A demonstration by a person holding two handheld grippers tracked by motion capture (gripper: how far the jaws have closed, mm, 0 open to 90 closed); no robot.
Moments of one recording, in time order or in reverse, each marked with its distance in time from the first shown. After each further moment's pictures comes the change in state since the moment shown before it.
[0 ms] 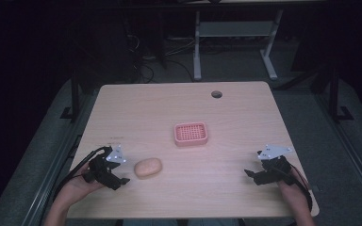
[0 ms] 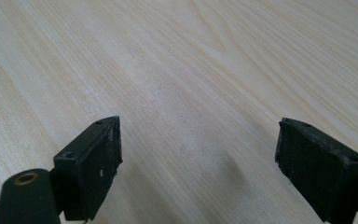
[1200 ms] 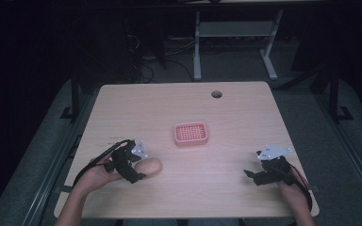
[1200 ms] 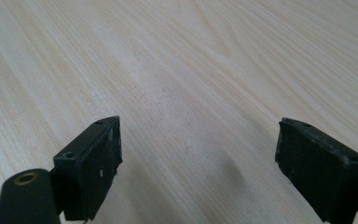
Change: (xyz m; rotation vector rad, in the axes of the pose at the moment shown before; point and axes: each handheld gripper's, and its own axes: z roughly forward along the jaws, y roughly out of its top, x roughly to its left) left arm -0.002 0.055 0.029 0.060 -0.051 0.105; right arm 0.001 0.001 0.000 -0.009 0.010 -0.008
